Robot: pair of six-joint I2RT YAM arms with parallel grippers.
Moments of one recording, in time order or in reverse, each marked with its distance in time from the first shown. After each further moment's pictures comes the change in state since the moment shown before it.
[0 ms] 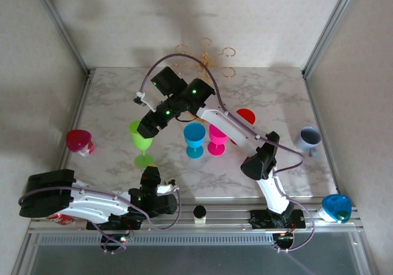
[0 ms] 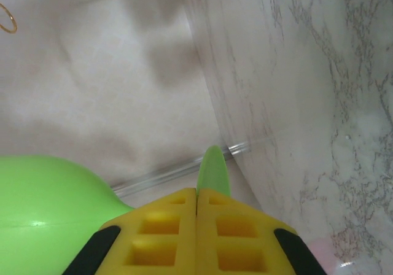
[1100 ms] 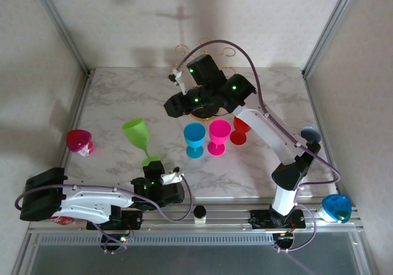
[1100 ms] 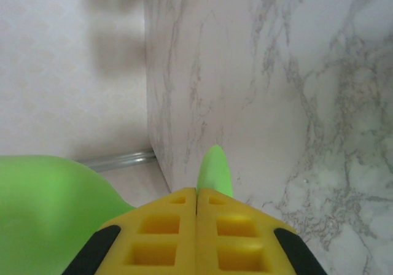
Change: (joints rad) left arm 0.073 -0.005 0.239 -0.347 0.216 -0.422; right arm -0.119 -0.336 -0.309 0.129 0.192 0.198
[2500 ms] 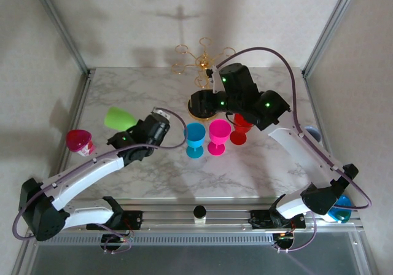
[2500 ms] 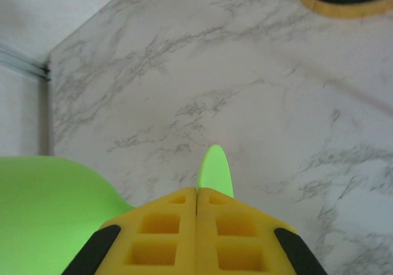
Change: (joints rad) left arm 0.584 0.005 0.472 -0.093 0.475 -0.284; right arm -0.074 -0.344 -0.380 0.192 0.230 0.317
